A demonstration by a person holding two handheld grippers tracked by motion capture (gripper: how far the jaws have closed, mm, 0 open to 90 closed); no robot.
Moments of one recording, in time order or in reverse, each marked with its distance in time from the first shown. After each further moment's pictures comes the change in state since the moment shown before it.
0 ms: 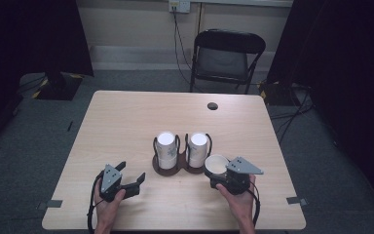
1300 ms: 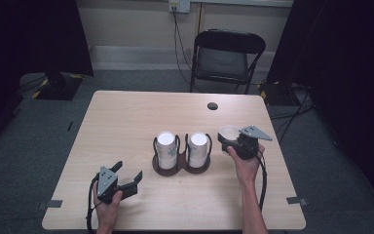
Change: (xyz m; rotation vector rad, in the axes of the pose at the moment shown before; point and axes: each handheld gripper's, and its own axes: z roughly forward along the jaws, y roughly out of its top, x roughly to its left) left arm 0.001 -0.003 -0.006 -0.066 0.042 -0.035; right arm -0.086 0.031 0.052 -0.035 -0.150 0.116
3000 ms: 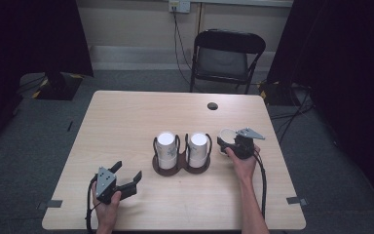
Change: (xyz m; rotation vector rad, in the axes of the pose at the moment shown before) left arm 0.002 -0.001 -0.002 -0.025 -0.005 -0.013; right arm -0.024 -0.038 0.040 0.085 -0.010 0.018
